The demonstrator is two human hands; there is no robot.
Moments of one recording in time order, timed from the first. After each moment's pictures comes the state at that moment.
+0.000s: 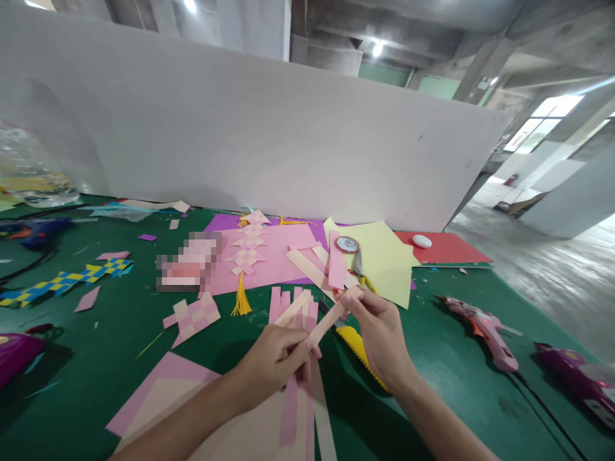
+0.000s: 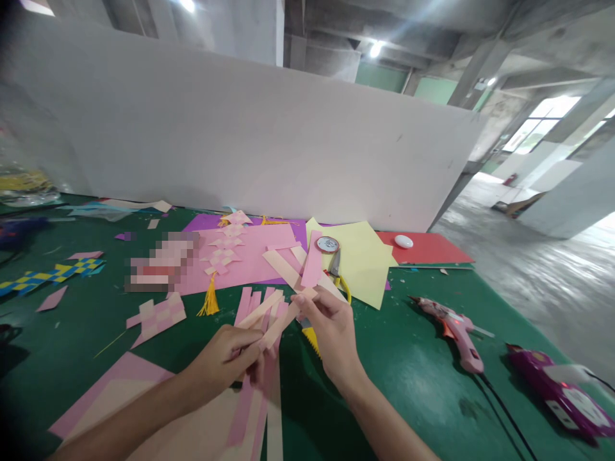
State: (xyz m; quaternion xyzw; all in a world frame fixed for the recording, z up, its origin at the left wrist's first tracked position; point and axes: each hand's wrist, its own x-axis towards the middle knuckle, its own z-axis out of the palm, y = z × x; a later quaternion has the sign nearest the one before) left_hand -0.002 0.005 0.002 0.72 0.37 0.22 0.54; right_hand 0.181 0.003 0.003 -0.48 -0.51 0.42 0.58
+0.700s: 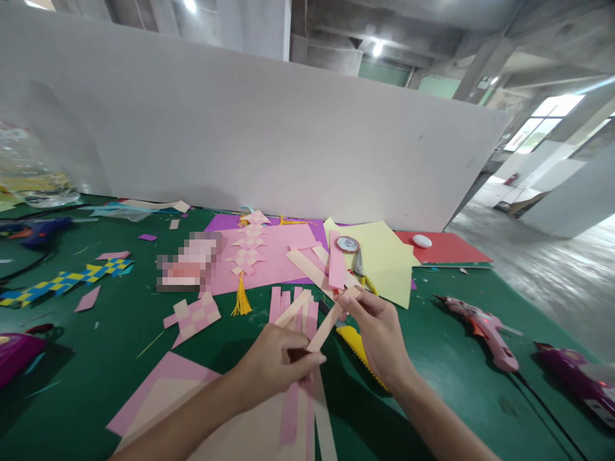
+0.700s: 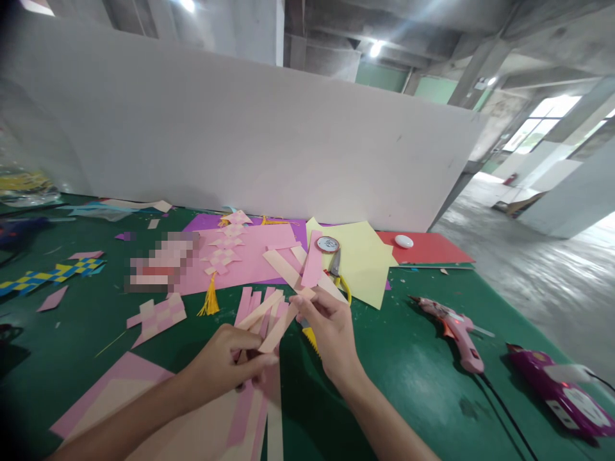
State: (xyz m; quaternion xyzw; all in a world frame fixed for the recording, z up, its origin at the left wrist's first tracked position) left_hand 0.000 0.006 0.002 0.76 0.38 0.21 0.49; right_hand 0.181 0.002 0.004 -0.48 -0.52 0.43 0.57
